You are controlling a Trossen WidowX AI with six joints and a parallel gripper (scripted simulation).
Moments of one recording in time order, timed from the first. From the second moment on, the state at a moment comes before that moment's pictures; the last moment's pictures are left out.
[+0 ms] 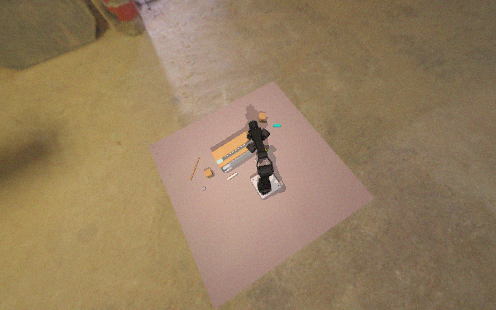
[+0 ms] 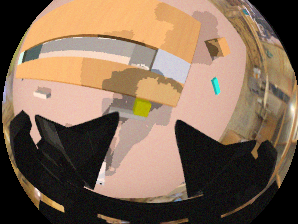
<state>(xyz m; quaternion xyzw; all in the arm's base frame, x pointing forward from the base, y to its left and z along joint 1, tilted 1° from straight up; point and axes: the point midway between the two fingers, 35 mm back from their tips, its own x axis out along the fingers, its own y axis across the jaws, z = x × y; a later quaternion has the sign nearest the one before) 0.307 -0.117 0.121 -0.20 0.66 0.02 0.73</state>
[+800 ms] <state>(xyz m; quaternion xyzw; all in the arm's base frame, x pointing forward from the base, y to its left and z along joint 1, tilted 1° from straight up) 0.297 -0.136 0.119 0.37 0.52 -0.35 0.69</state>
